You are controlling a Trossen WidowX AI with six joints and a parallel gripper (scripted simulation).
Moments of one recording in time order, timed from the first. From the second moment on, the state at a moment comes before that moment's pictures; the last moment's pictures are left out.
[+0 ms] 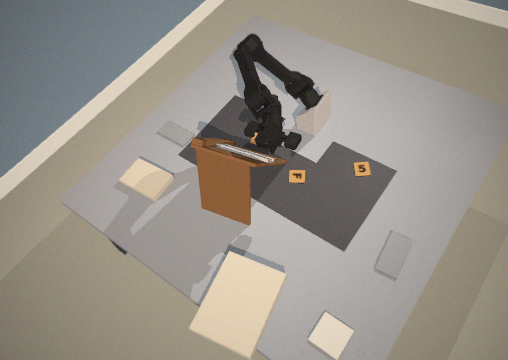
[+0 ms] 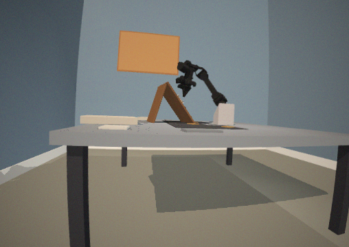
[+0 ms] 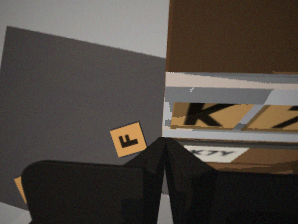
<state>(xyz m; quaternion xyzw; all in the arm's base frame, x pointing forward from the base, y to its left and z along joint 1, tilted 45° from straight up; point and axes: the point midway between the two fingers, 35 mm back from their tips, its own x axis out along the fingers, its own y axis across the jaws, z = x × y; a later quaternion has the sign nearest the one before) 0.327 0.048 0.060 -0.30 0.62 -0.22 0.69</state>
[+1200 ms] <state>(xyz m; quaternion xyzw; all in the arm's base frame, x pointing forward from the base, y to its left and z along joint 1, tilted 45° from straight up) 0.341 0.042 0.051 -0.30 0.62 -0.22 0.69</state>
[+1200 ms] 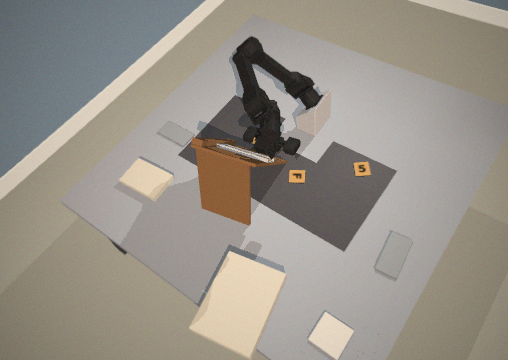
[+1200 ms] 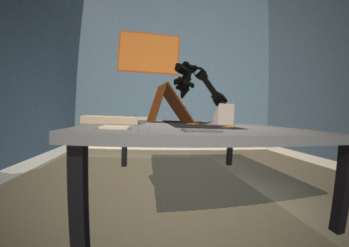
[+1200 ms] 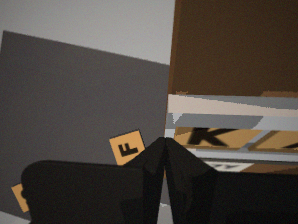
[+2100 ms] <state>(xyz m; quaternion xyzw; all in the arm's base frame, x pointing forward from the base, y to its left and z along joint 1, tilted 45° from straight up) 0.347 0.038 0.048 -0.30 0.62 -0.22 0.69</state>
